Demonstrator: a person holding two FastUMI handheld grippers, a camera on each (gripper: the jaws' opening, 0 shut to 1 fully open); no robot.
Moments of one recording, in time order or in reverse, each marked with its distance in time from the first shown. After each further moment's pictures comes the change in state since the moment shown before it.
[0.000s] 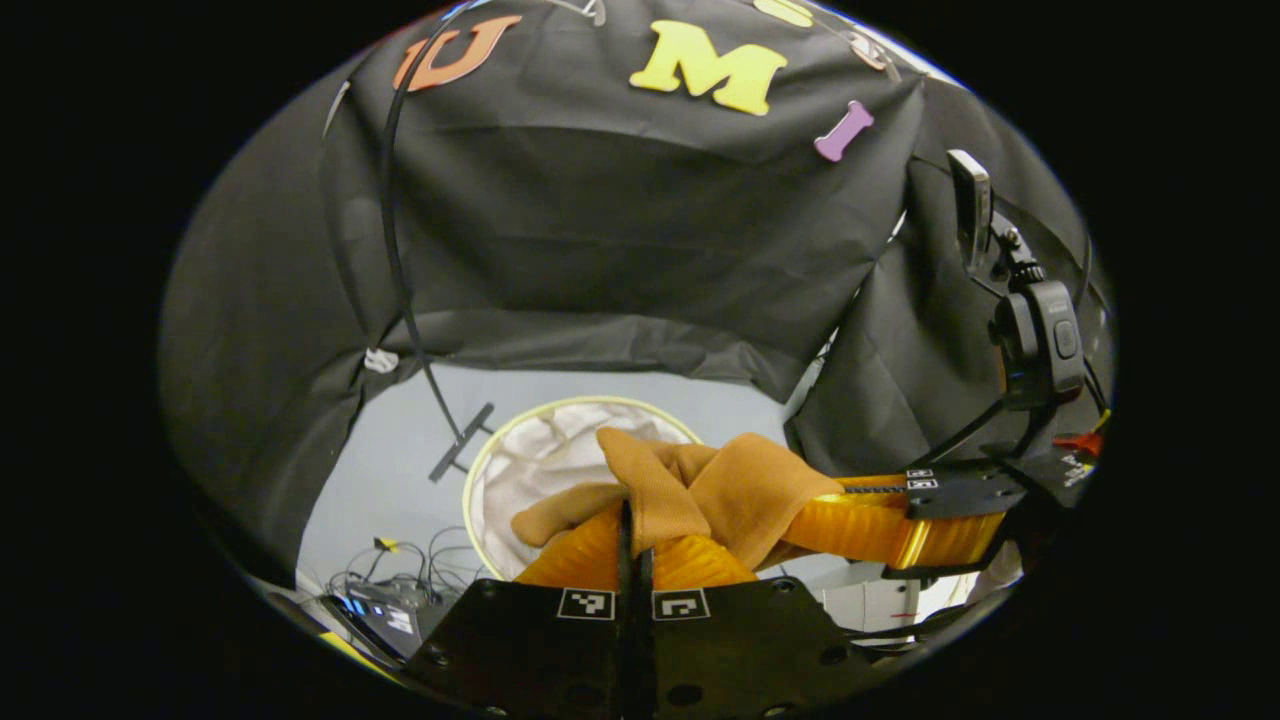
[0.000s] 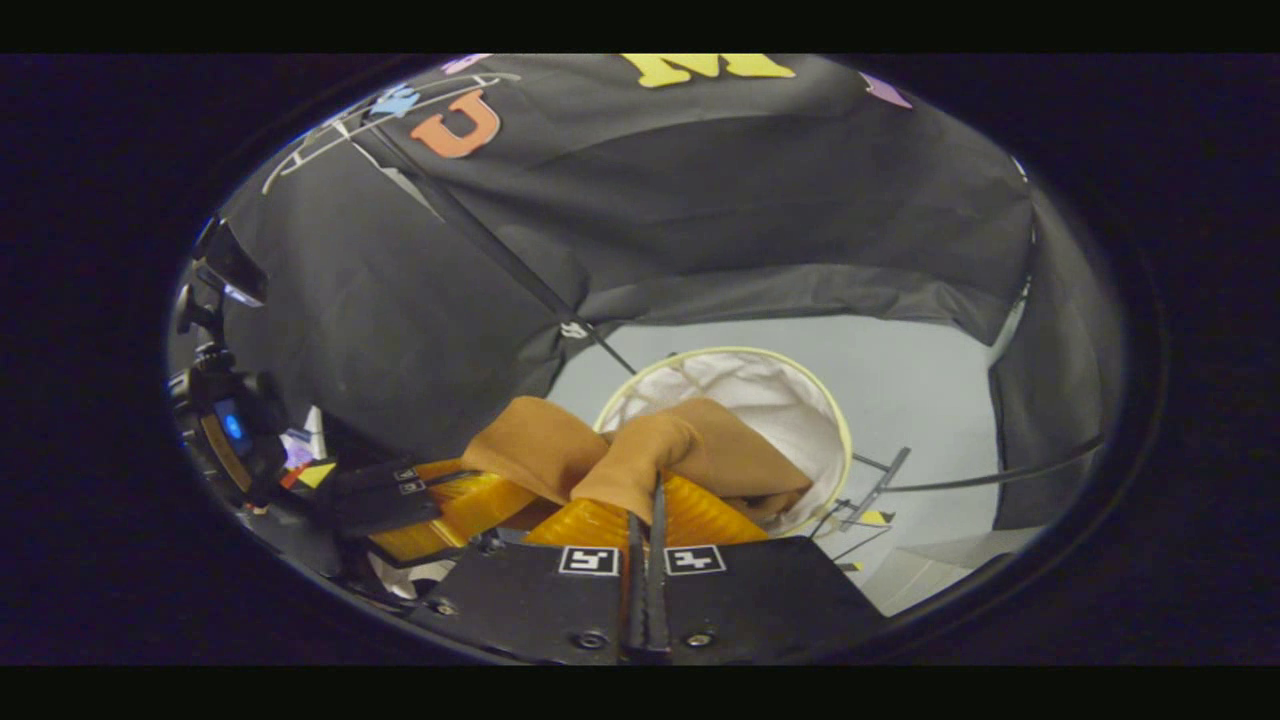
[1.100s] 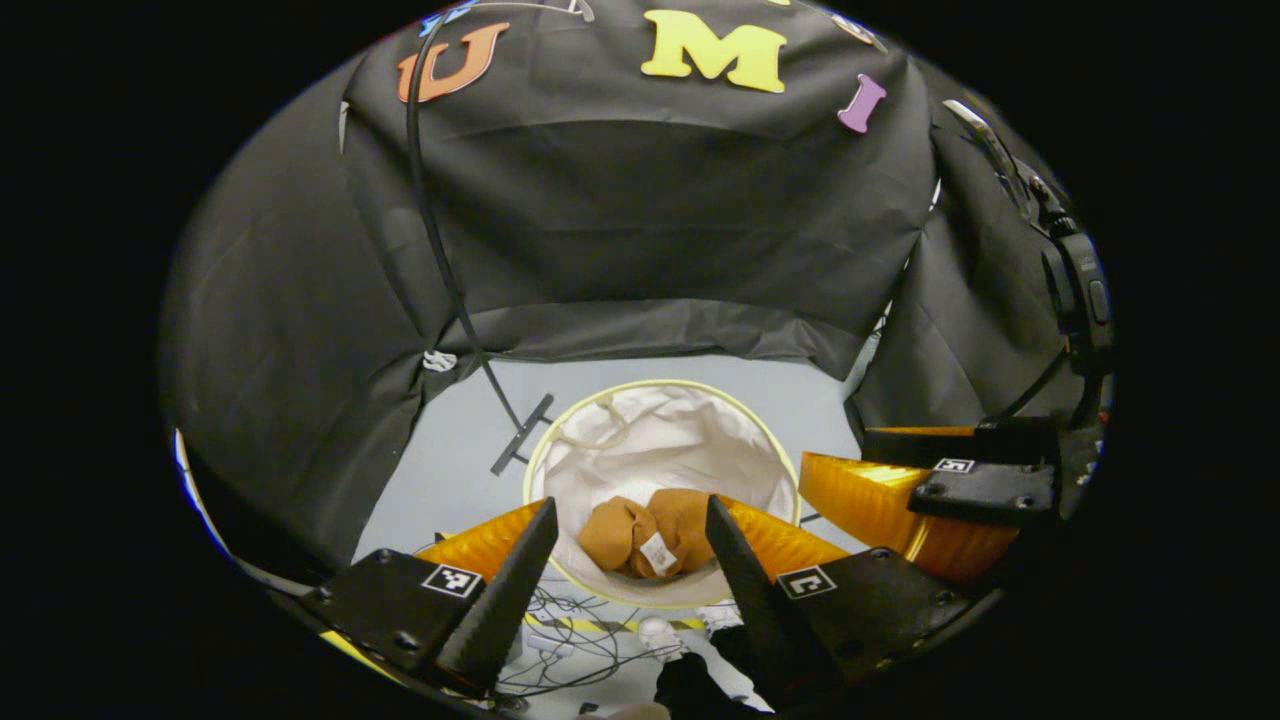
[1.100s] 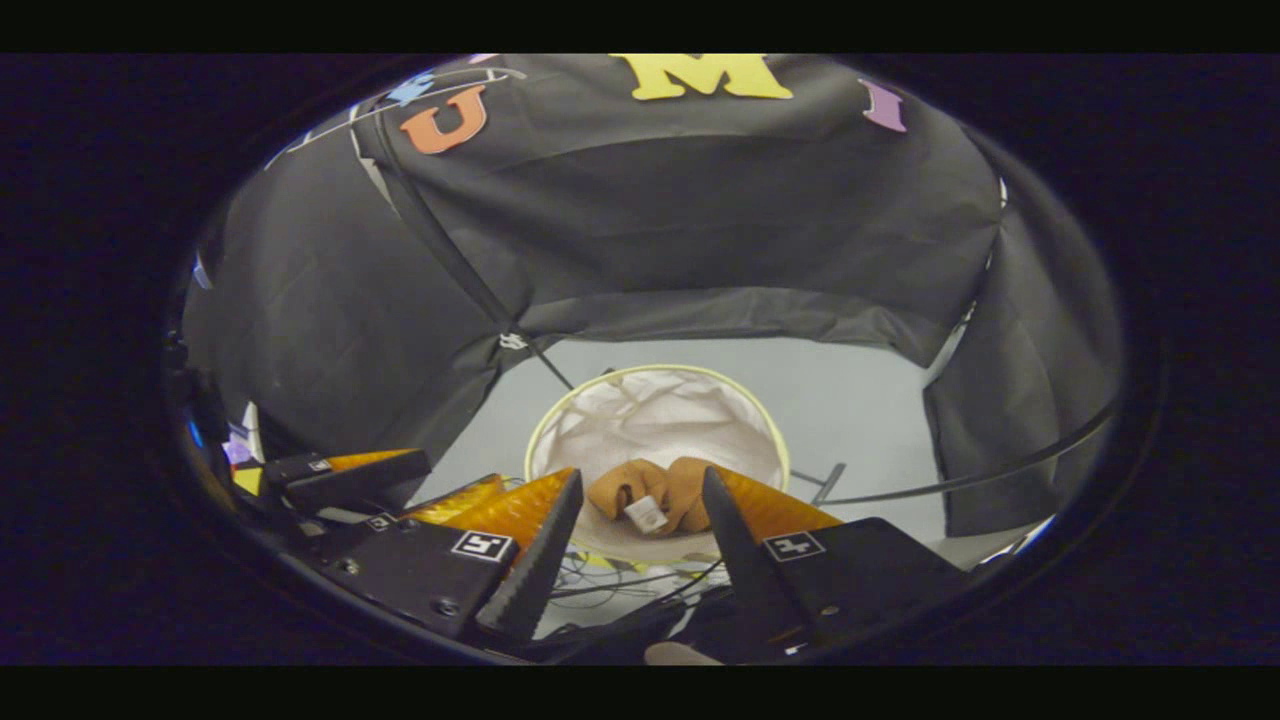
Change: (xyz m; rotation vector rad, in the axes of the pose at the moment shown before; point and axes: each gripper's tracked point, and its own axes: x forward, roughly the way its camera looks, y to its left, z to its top) left arm -0.011 0.024 0.010 0.066 -0.020 0.152; right arm -0.006 -0.026 0.027 -0.052 -0.121 -0.180
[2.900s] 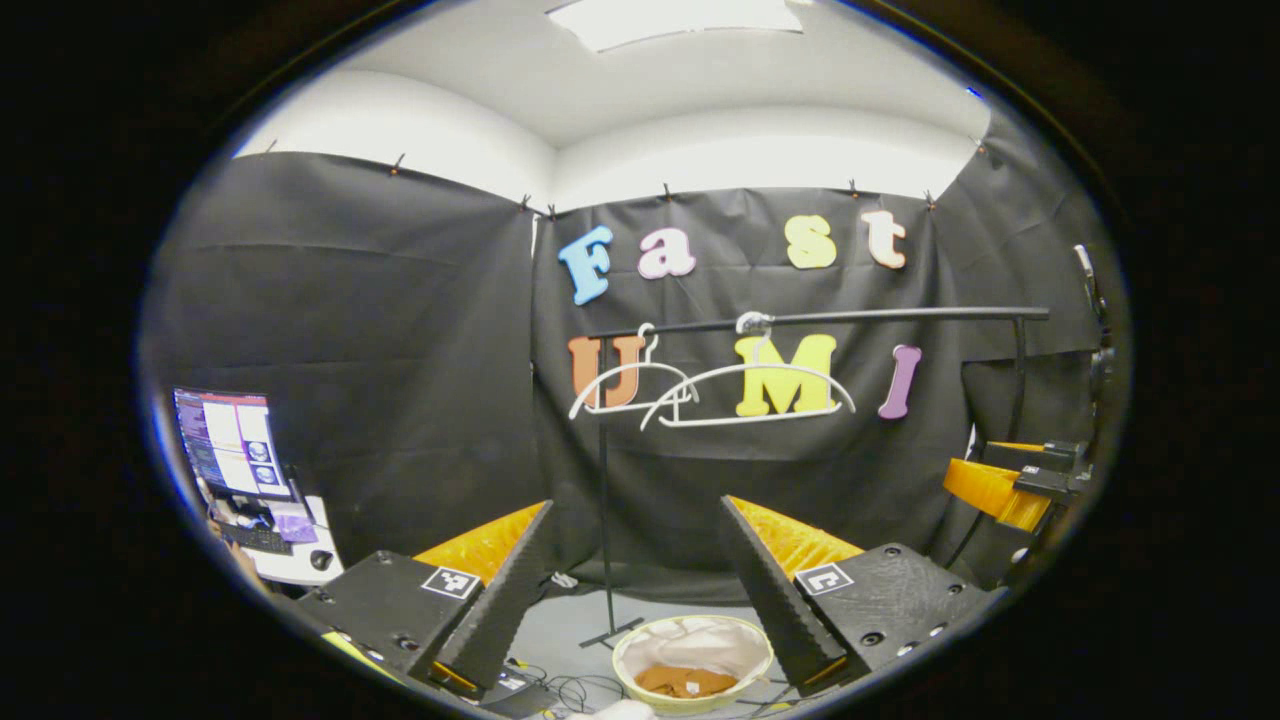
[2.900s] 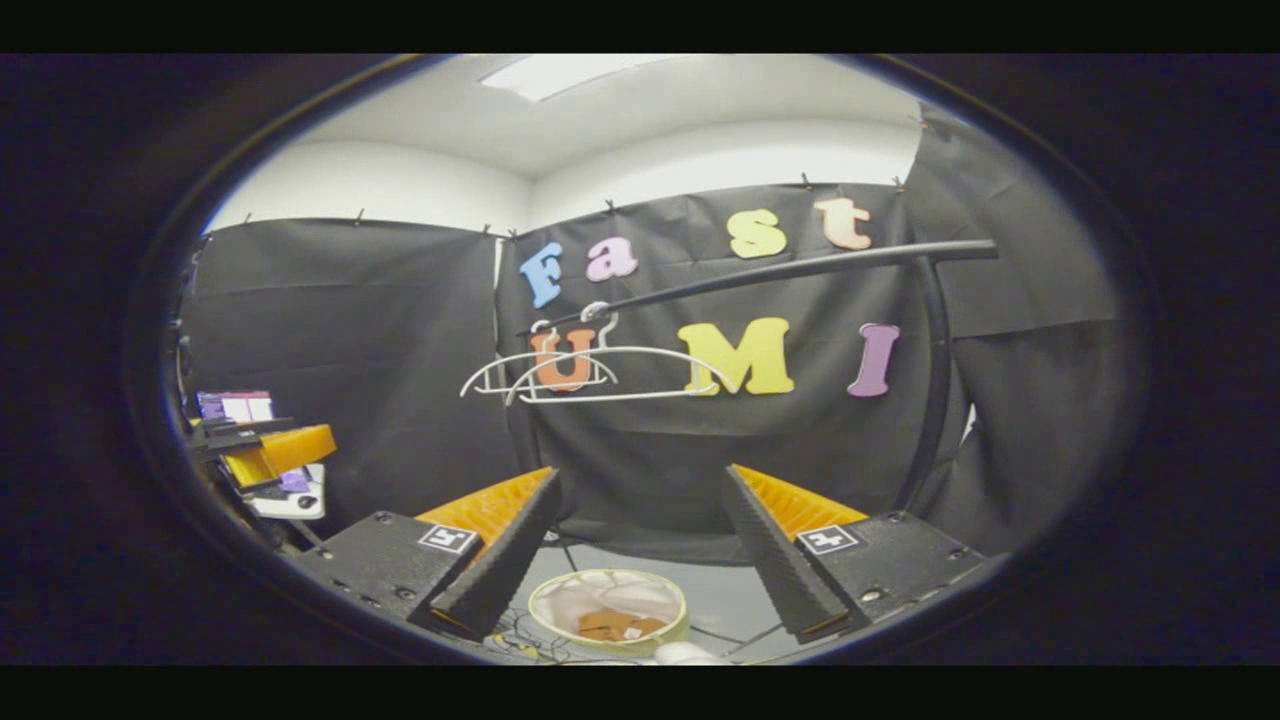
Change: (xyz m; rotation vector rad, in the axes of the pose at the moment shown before) left arm -0.443 -0.057 0.116 -0.078 -0.906 0.395; right arm -0.466 -0.064 0.115 -0.213 -0.912 0.166
